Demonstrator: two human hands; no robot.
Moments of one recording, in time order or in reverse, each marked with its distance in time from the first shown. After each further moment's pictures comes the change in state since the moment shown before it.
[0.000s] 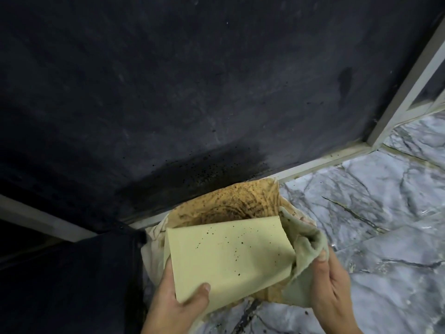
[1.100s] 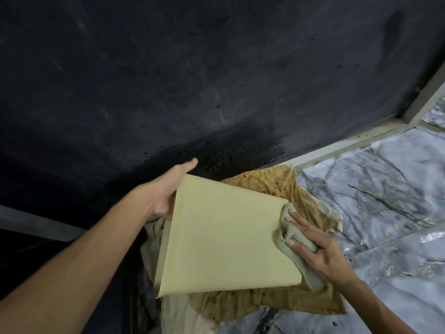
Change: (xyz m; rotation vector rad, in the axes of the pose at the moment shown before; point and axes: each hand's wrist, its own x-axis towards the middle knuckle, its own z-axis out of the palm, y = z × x) left_hand 0.225 0.031 -0.031 -0.077 -0.299 -0.683; right_hand 0.043 0.187 -0.015 -0.204 -0.406 0.039
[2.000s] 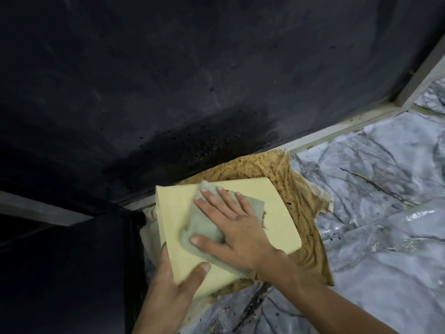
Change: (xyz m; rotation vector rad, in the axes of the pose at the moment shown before) left_hand -0.094 -0.180 0.062 0.070 0.300 0.478; right_hand 0.031 -0.115 0.112 -0.605 -0.330 -0.146
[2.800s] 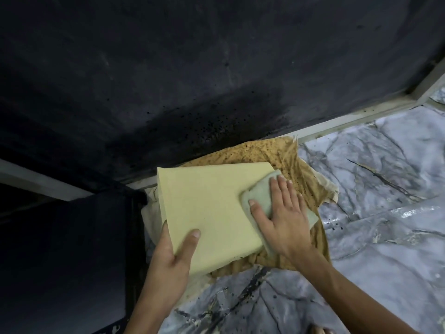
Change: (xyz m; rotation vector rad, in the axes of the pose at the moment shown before) left_hand 0.003 -0.011 0.004 -0.157 0.071 -0.038; right_hand -0.043 0.054 0.002 -0.098 0.069 0.586
